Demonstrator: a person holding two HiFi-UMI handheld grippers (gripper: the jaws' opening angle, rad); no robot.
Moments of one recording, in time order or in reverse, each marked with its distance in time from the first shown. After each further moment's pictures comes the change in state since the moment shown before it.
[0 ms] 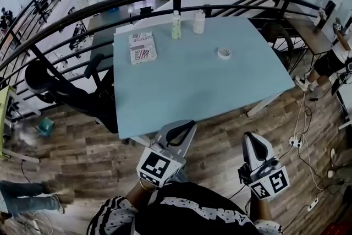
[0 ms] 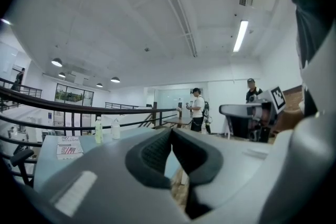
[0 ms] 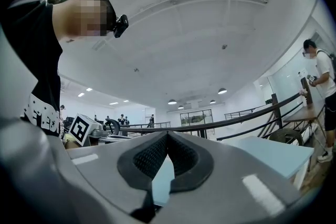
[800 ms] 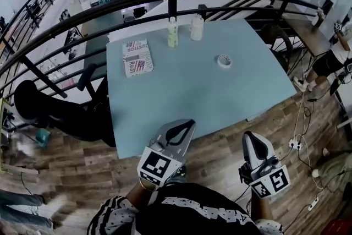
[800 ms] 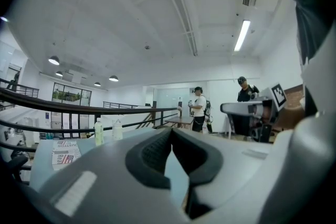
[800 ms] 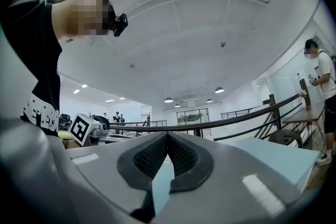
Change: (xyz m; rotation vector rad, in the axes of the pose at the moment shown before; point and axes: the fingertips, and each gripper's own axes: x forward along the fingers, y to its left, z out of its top) left arm 0.064 0.093 0.001 0.005 0.010 -0.025; right arm 0.097 -0.042 -0.008 -0.013 0.026 -0.041
